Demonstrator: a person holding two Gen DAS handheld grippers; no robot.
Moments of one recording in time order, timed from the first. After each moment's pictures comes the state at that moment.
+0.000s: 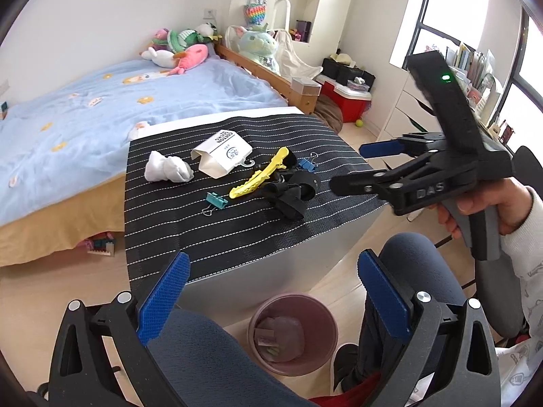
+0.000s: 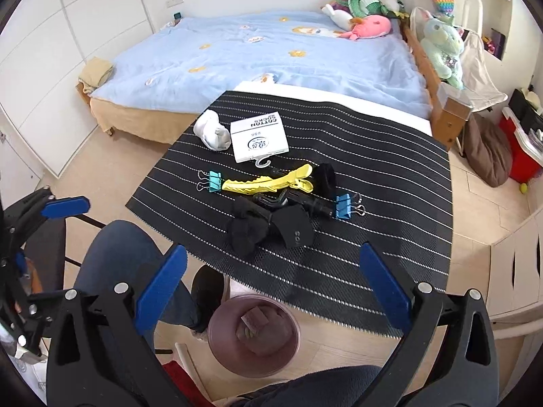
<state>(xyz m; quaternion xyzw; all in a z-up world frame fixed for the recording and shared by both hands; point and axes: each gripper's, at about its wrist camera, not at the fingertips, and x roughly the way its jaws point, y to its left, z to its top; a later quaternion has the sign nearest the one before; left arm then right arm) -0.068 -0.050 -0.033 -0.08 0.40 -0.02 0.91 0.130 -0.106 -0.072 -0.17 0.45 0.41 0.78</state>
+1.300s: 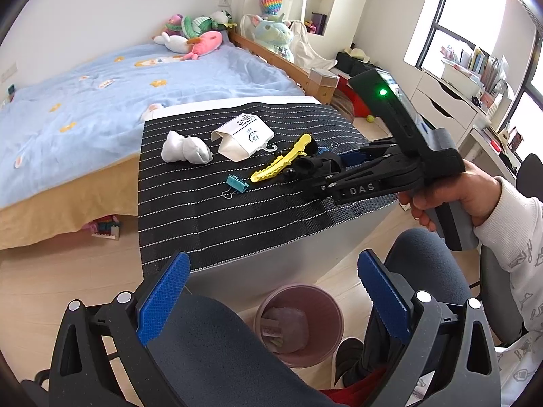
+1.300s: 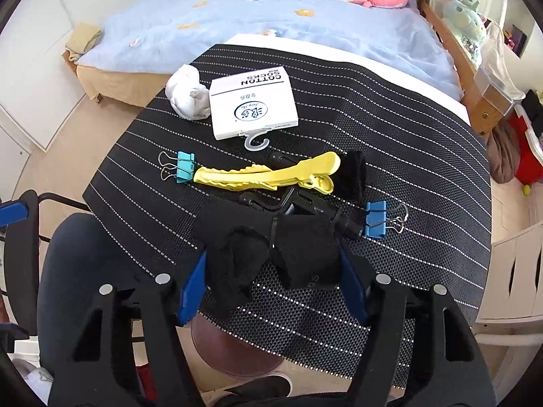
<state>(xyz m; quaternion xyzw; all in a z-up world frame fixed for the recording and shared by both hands) -0.072 -0.032 -0.044 -0.10 0.42 0.00 0.90 0.153 -0.065 -0.120 -0.21 0.49 0.40 0.75</state>
